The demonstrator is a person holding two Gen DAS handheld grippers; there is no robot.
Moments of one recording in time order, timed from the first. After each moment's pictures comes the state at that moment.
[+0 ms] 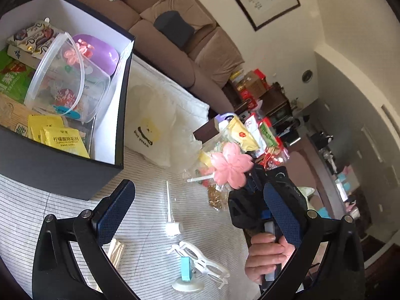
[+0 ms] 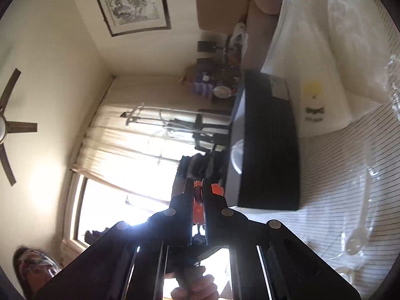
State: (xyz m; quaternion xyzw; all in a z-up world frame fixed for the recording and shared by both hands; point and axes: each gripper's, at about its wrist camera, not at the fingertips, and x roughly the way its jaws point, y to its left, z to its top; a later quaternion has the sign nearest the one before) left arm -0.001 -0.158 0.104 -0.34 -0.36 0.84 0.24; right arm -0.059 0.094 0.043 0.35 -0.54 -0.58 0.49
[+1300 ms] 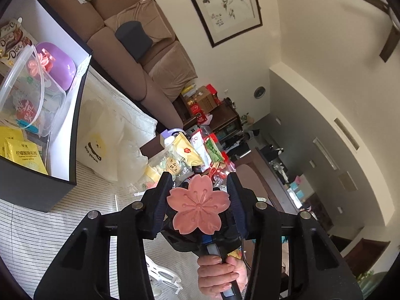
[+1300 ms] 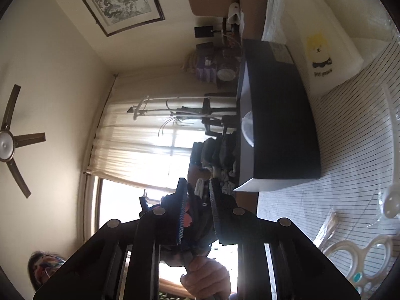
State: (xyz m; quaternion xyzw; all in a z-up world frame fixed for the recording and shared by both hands) left arm 0.007 -0.178 0.127 -0.25 -0.43 0.80 0.34; right arm -0.050 0.062 0.027 0.38 -0.57 -0.54 0.49
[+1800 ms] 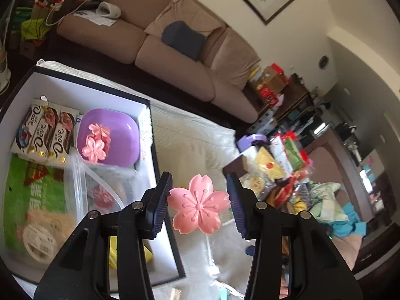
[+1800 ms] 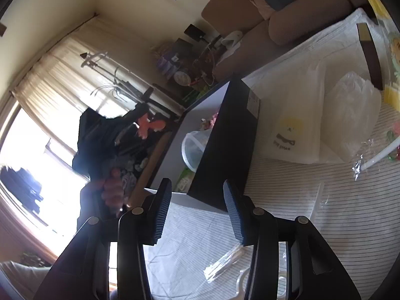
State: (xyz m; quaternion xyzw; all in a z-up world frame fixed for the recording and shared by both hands) left arm -0.133 -0.238 0.184 -0.39 -0.27 0.86 0.18; right arm -0.036 0.049 0.101 0.38 -0.27 -0.78 0.41
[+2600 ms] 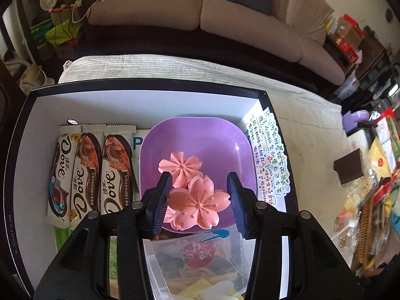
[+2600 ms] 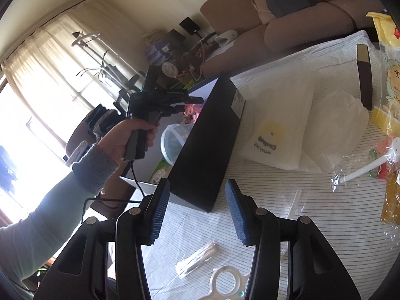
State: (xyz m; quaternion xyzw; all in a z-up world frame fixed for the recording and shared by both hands) left arm -0.261 -0.244 0.090 -0.53 -0.12 0.84 0.01; right arm -0.041 0.041 0.097 0.39 -0.21 -0.80 0.39
